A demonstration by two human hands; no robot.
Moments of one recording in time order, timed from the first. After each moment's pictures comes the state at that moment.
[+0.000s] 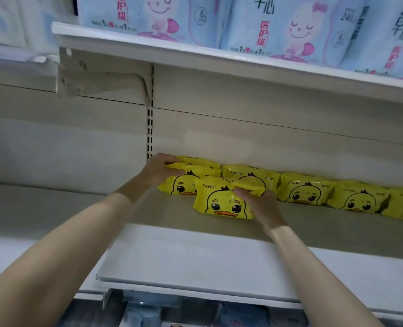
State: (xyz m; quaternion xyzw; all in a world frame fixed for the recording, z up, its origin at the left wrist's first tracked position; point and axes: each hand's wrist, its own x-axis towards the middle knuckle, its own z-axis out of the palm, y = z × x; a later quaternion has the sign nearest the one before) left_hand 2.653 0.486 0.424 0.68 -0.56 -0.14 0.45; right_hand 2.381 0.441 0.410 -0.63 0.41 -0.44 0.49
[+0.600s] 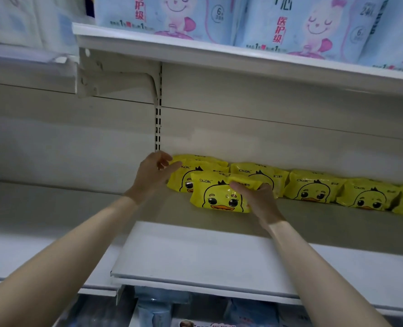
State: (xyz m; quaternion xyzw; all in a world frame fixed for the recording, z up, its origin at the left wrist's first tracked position) left_hand 2.655 0.524 0.415 0.67 -0.49 -0.06 0.56; right_hand 2.406 0.453 0.416 -0.65 0.39 -0.44 0.49
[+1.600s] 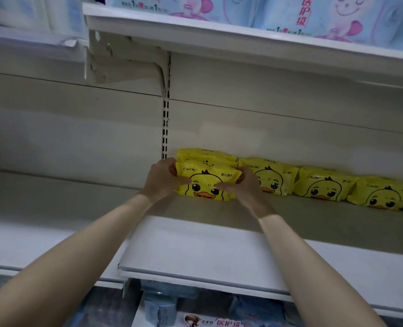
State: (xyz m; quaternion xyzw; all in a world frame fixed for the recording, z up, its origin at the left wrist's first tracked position) left_hand 2.647 0.529 0.401 0.72 -0.47 -0.14 0.50; right_hand 2.450 0.440 0.409 -0.69 0.39 -0.37 0.48
